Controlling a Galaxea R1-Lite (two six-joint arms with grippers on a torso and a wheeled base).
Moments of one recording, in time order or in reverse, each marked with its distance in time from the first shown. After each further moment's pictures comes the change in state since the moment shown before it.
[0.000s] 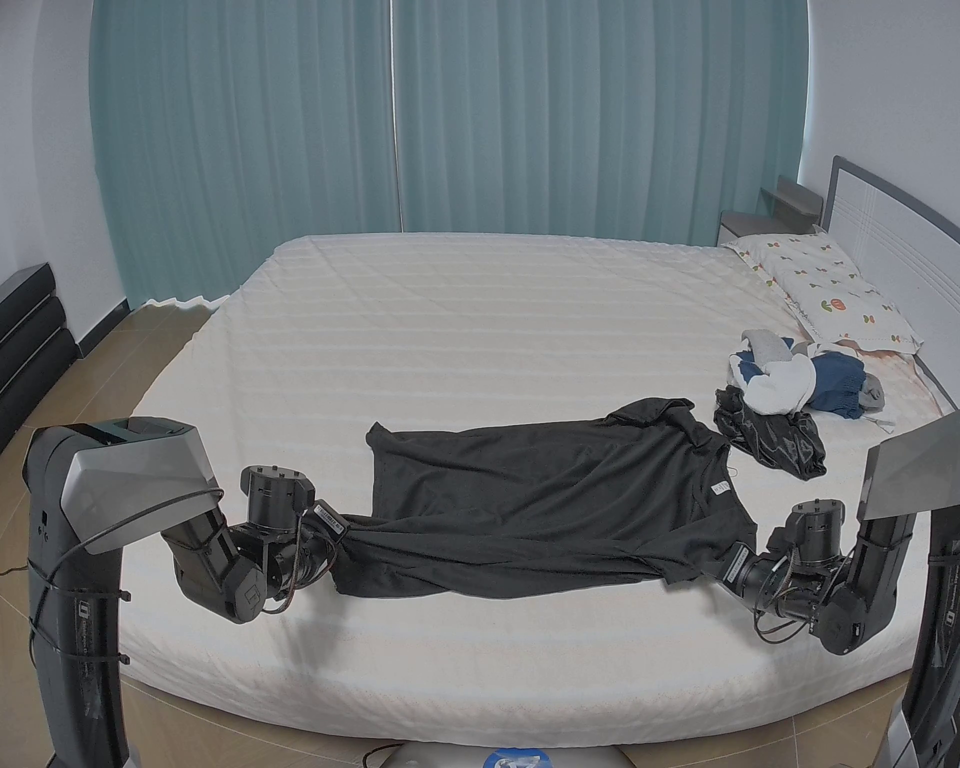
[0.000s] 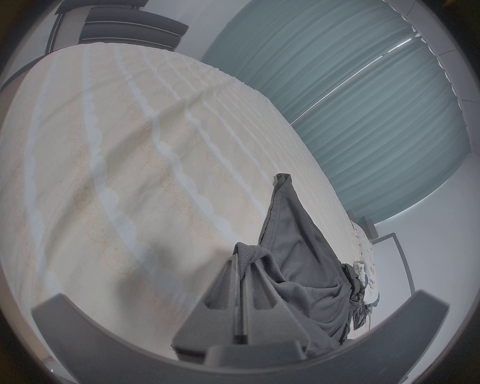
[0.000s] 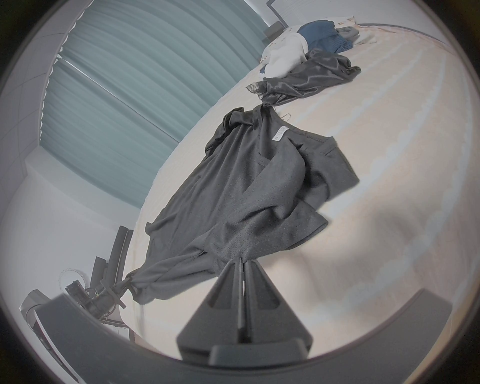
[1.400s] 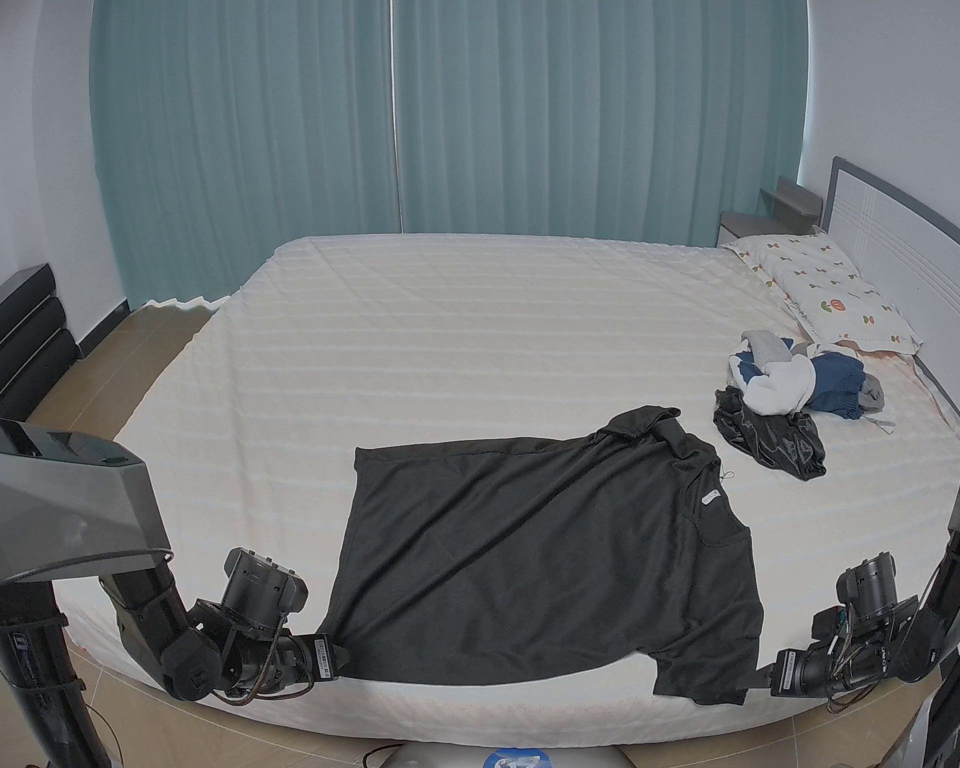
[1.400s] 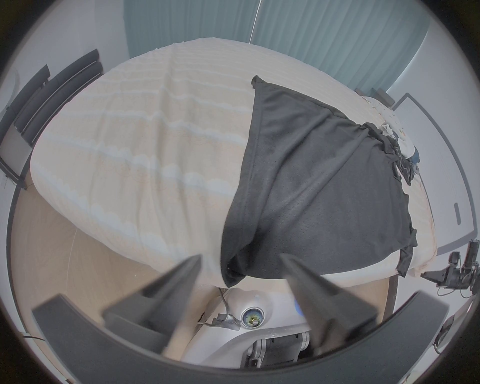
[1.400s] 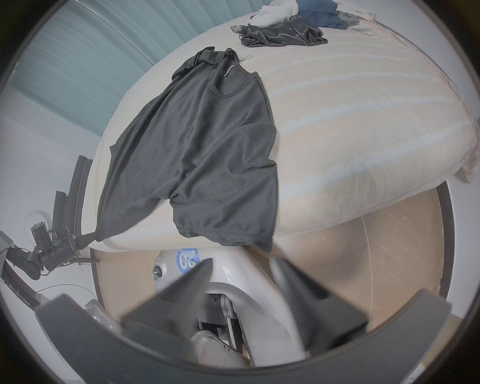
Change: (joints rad) left arm -0.150 -0.270 0.448 0.251 -0.018 0.465; right arm -0.060 -0.369 0.325 0.551 0.031 -0.357
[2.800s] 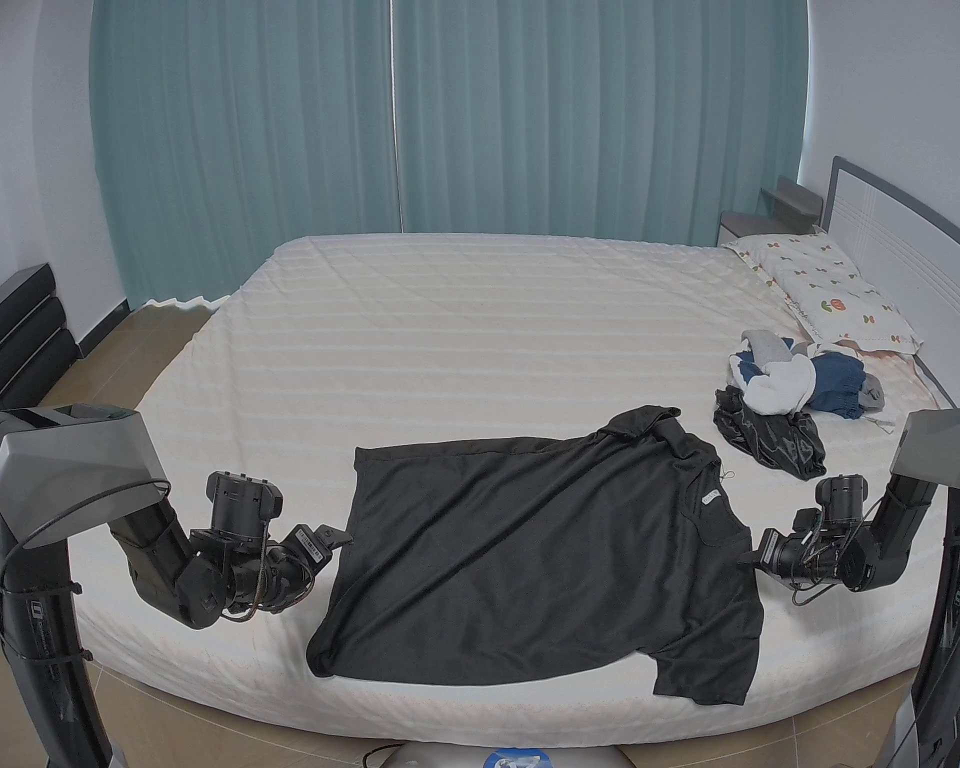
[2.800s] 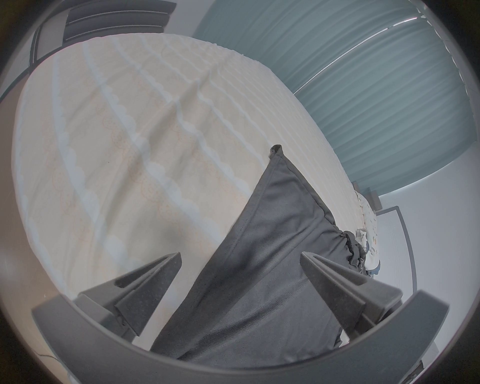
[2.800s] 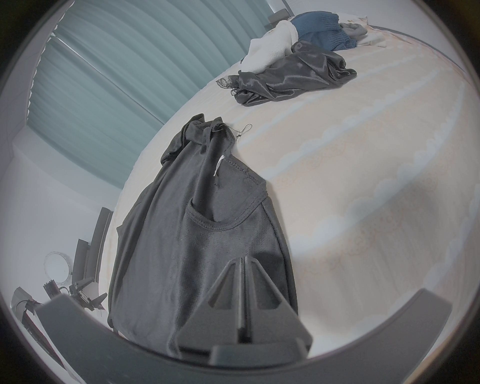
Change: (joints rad) left arm 0.183 0.098 -0.280 -0.097 -0.154 -0.390; right arm -0.211 0.411 -0.620 -0.097 0.162 0.044
